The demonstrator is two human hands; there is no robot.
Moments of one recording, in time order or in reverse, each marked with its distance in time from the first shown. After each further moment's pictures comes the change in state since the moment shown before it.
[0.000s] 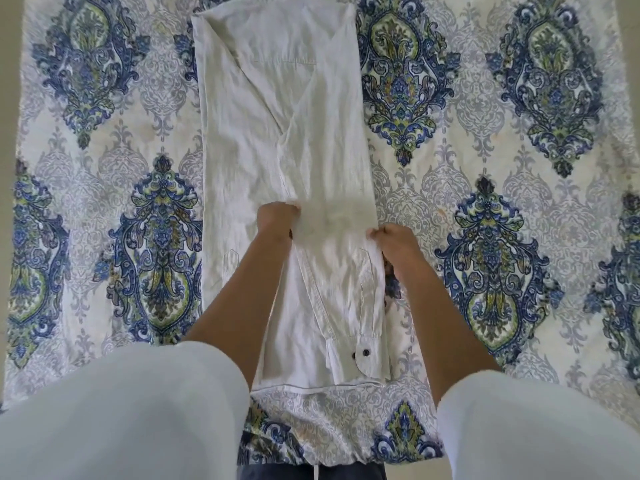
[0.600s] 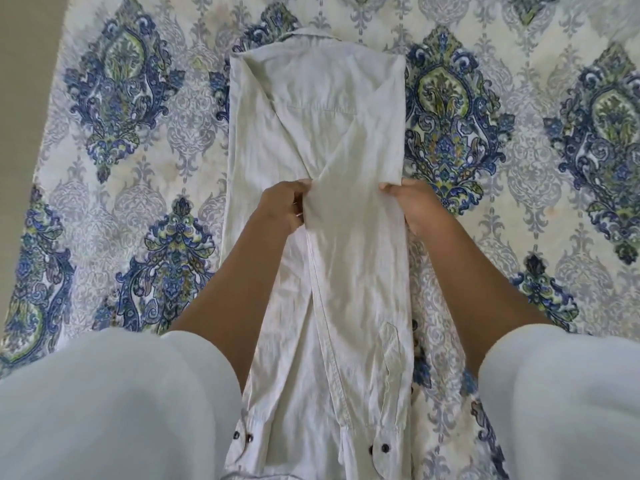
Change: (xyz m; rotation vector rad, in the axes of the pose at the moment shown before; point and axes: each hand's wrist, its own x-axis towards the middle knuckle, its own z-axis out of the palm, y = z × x) left_hand 0.057 0.107 -0.010 -0.334 -0.096 -0.019; right_hand 0.111 -0.140 0.017 0.178 -0.078 -0.125
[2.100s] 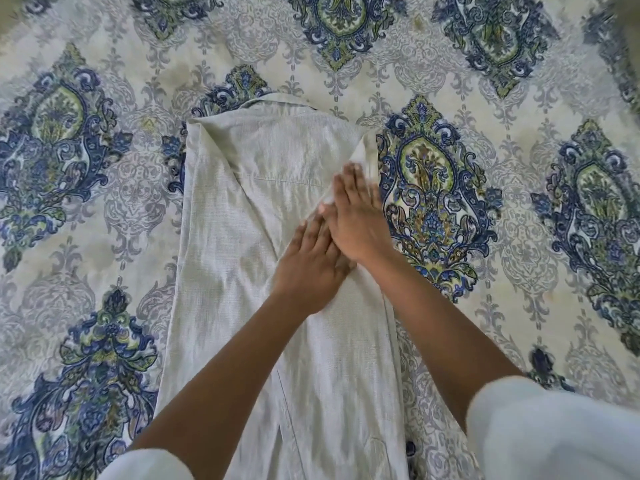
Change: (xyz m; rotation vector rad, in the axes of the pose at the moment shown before) left_hand 0.059 -0.018 0.064 1.803 -0.055 1.050; right_hand 0.109 -0.029 0.042 -1.328 0.150 -0.717
